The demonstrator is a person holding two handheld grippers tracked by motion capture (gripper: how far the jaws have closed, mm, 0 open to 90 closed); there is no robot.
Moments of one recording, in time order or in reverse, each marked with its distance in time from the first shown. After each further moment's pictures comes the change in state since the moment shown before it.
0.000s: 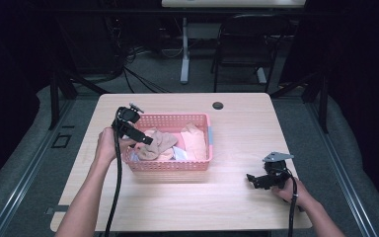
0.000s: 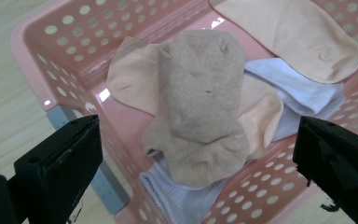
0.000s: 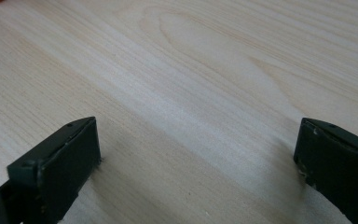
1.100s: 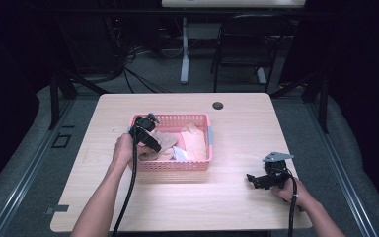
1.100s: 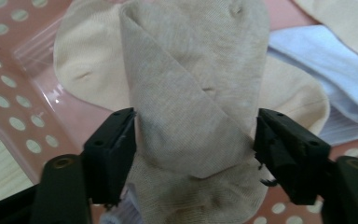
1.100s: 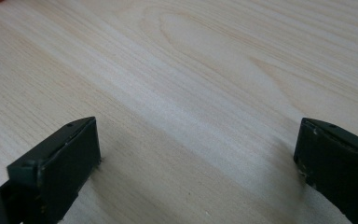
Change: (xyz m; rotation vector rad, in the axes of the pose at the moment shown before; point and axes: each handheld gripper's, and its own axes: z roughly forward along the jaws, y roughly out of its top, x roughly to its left) left arm -0.011 0.006 0.066 0.170 0.029 -0.008; right arm 0.000 0.000 0.000 0.000 0.000 0.000
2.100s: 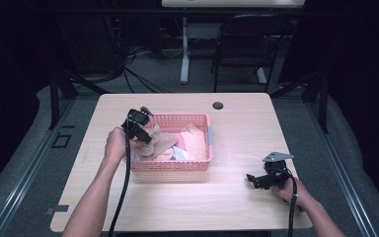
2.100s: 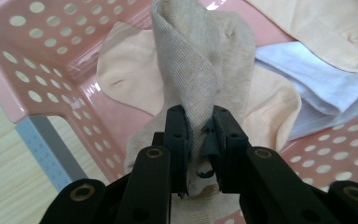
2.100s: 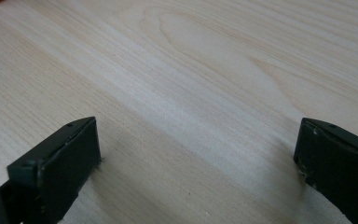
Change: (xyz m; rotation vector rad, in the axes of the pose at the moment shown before) left arm 0.004 -0.002 -0.054 -0.082 0.014 0.031; right arm 0.000 0.000 0.000 0.000 0.000 0.000
